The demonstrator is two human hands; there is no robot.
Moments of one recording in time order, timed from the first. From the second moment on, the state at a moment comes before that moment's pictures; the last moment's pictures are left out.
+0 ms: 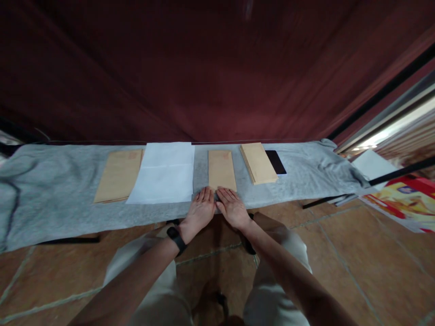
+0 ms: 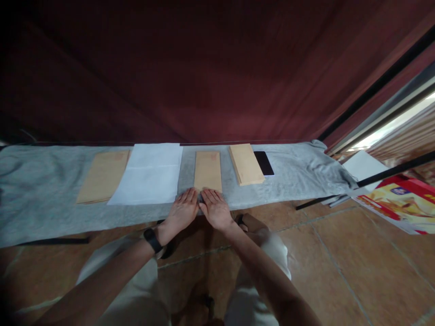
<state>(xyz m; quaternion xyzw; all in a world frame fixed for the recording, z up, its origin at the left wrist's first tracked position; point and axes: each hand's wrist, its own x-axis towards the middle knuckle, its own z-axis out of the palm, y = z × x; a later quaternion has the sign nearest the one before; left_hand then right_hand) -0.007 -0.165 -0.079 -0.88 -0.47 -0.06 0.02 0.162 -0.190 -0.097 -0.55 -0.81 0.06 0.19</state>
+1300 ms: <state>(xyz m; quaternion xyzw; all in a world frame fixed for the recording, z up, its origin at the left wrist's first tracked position) 0.000 -0.103 -0.077 -0.57 -0.59 -0.31 -0.48 0.175 -0.188 -0.085 -0.65 -0.74 -0.01 0.15</state>
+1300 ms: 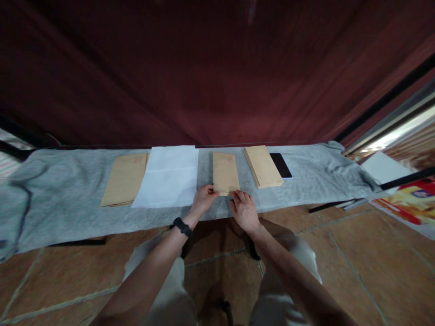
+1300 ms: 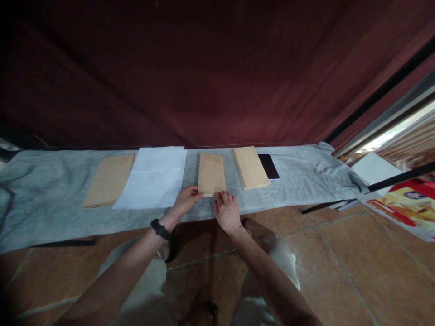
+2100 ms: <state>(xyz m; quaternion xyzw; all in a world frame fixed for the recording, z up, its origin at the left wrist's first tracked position) 0.020 -0.119 -0.066 -0.43 -0.42 -0.36 -0.71 0.180 -0.146 -0.078 -0.53 -0.27 0.50 0.63</state>
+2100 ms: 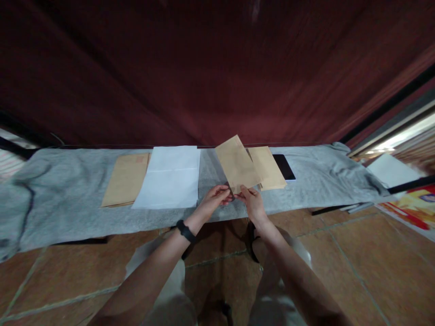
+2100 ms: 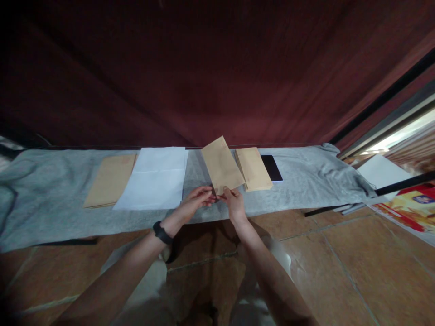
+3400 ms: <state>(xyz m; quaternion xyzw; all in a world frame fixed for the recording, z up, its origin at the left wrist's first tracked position) 0.000 -0.113 -0.063 -0.74 -0.61 -0.15 -0.26 0.173 -0.179 -0.095 -0.55 -0.82 0.07 0.17</state>
